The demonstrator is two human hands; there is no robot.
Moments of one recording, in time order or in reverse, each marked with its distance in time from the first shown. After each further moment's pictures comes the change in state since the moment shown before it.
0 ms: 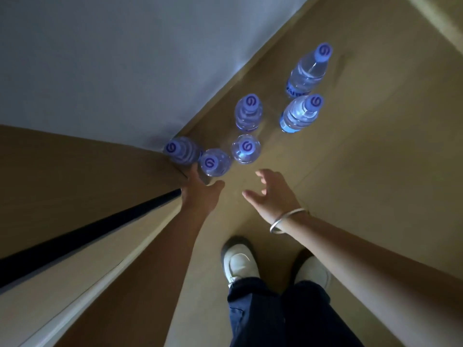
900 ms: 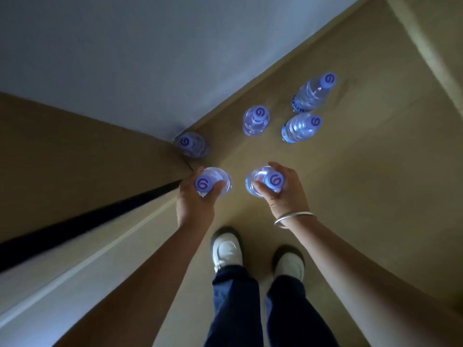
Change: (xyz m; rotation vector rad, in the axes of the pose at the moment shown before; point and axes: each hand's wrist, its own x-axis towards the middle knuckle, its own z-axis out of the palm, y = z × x) left_hand -0.074 0.020 -0.030 -0.107 0.213 0.075; right_hand -0.021 -0.024 -0.047 0.109 0.171 -0.173
